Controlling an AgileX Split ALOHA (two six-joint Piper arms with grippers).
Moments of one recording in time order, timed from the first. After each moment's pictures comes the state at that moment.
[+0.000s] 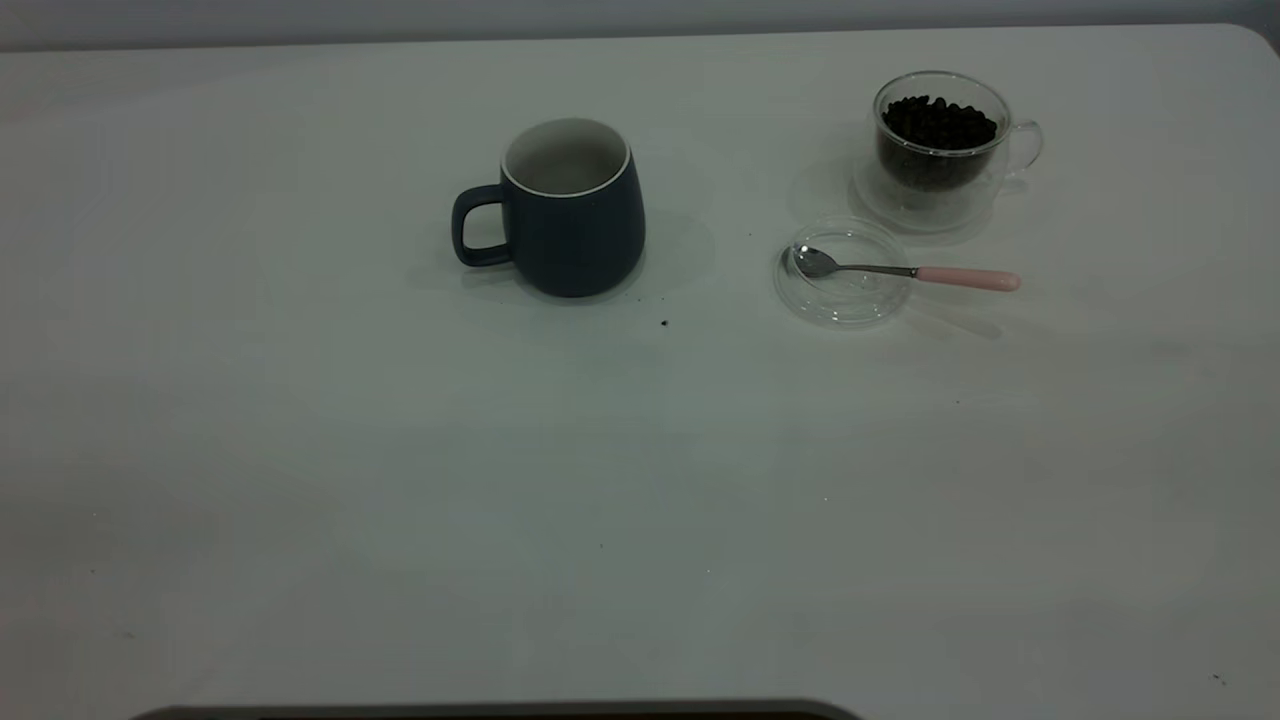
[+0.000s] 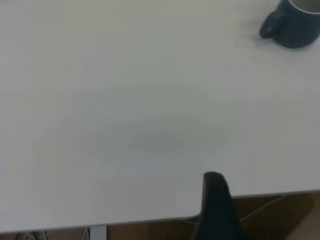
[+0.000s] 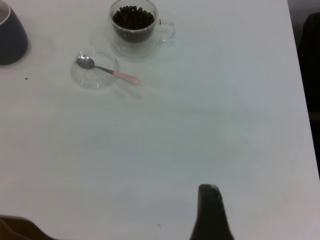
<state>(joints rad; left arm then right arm) -0.03 -0.02 -0.49 -0.05 1.13 0.02 0.00 0.03 -0.47 0.06 1.12 -0.12</state>
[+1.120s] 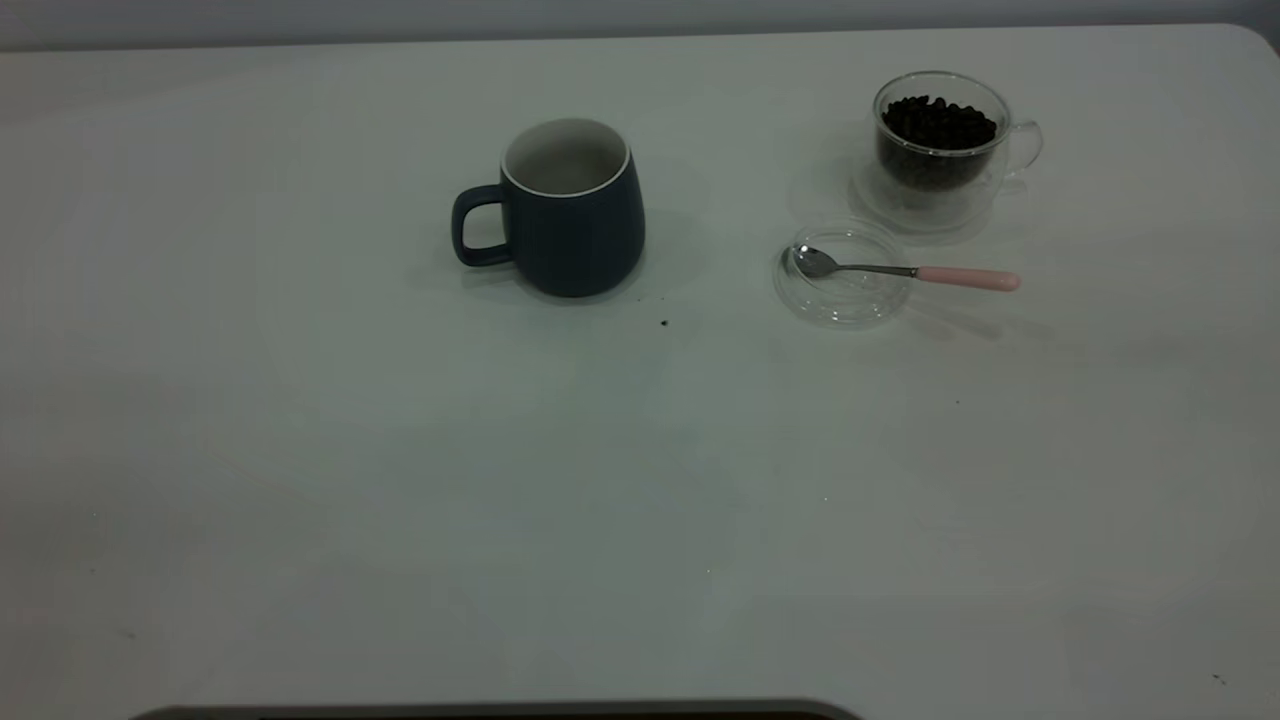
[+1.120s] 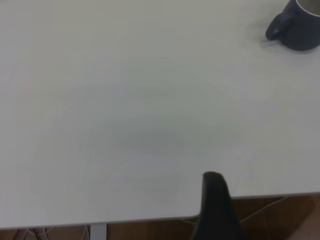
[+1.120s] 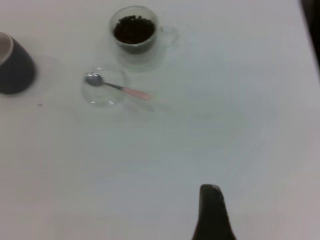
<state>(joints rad) -0.03 -0.02 -0.49 -0.04 1.13 0.01 0.00 0.50 -0.62 0.11 0.94 0.01</state>
